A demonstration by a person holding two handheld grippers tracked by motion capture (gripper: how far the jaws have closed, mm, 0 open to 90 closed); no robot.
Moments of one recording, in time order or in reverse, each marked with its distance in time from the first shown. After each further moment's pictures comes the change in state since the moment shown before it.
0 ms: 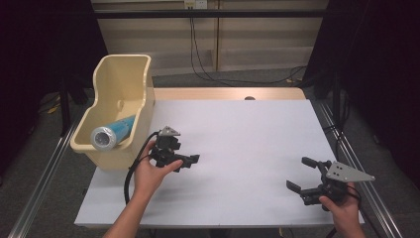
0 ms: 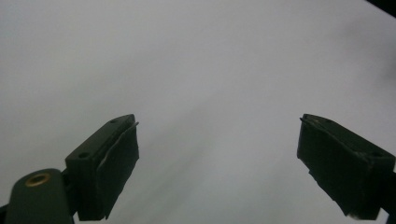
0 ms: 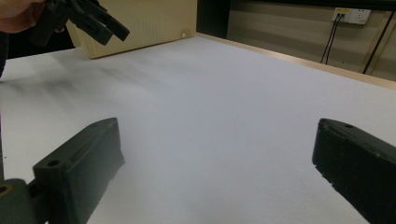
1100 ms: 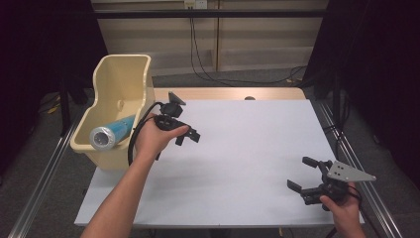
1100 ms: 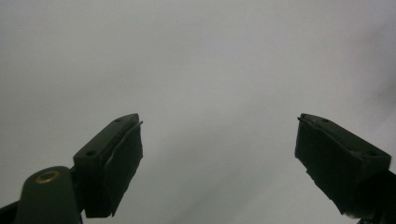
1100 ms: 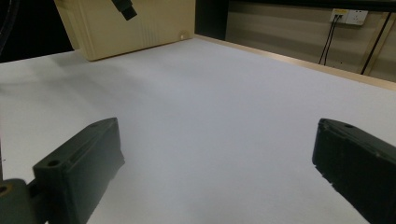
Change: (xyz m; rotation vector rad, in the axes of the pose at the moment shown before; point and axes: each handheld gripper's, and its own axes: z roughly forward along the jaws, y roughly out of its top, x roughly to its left) left arm 0.018 0.091 0.002 0.376 0.029 -0.249; right arm -0.001 0.000 -0.001 -0.006 -0.007 0.007
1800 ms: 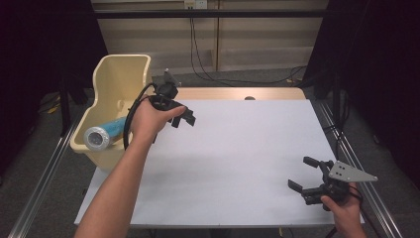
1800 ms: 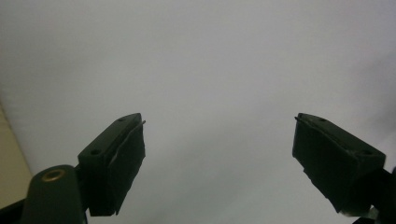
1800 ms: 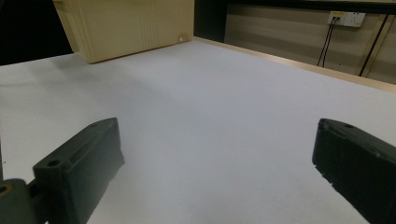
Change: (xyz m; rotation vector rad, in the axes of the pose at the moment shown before) left arm -0.003 0.036 -0.037 0.001 0.065 -0.060; right arm 0.000 0.001 -0.002 -0.008 -0.004 0.001
